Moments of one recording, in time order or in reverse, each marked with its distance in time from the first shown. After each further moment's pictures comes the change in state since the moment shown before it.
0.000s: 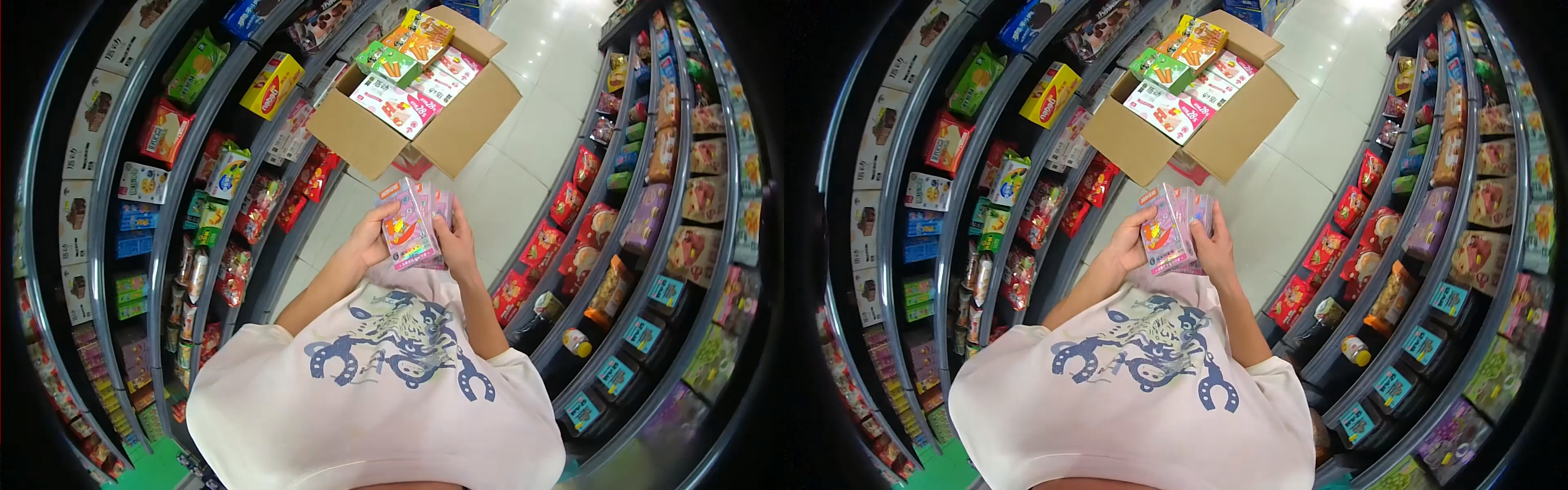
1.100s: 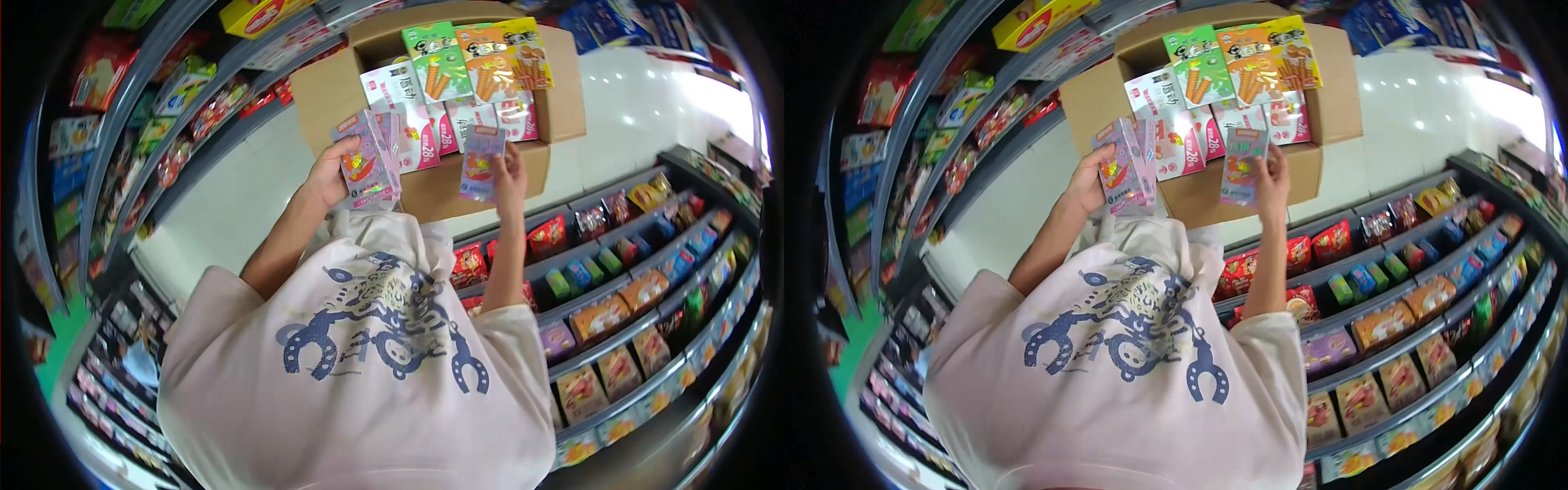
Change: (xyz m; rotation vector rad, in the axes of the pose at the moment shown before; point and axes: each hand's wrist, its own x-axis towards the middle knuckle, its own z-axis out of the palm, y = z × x) left_hand 0.173 0.171 -0.029 -0.436 0.261 0.302; right_hand 0.422 -0.068 -0.043 -0.412 -0.296 0.230
